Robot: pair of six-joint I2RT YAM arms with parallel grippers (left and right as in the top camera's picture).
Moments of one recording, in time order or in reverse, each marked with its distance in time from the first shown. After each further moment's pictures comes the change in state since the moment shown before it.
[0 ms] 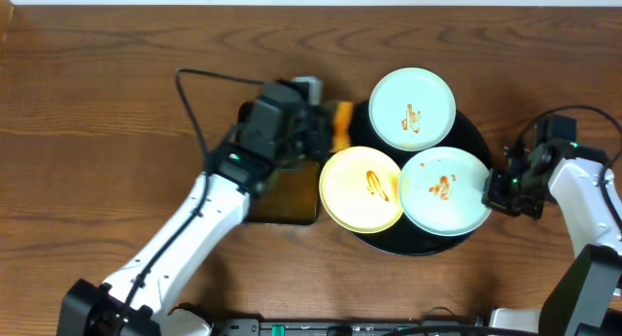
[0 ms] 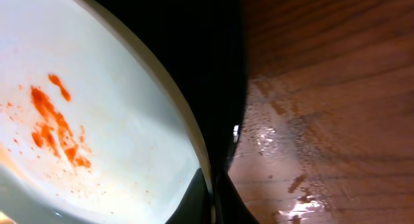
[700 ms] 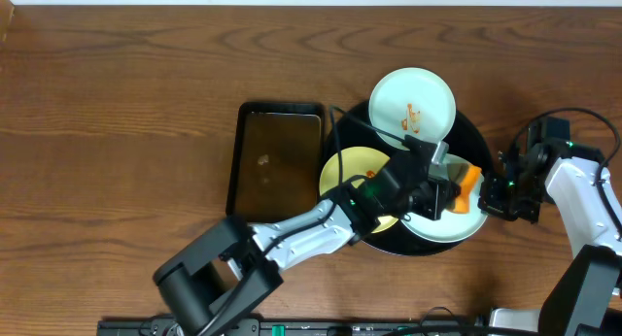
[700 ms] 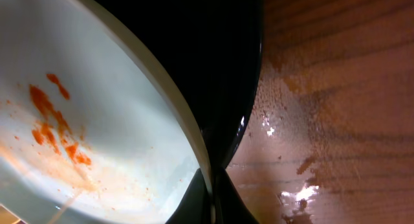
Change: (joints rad) left arm -0.462 0.406 0.001 0.616 0.011 -0.307; right arm 0.014 0.000 0.000 -0.057 -0.006 0.012
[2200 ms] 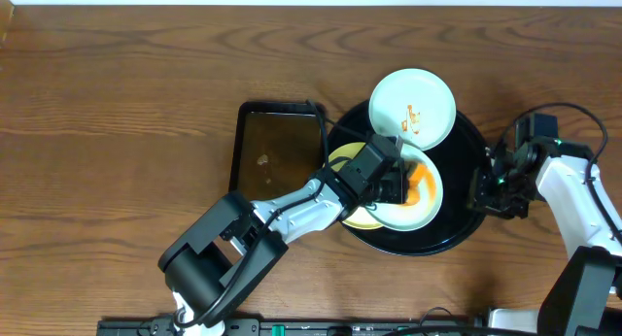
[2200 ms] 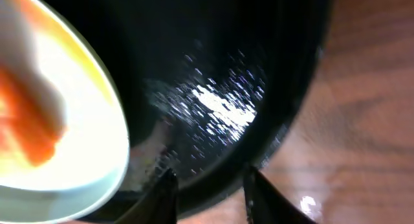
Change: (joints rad) left arm 0.138 0.066 0.008 -0.299 -0.039 0.026; right arm 0.059 0.000 0.000 0.029 -0.058 -0.006
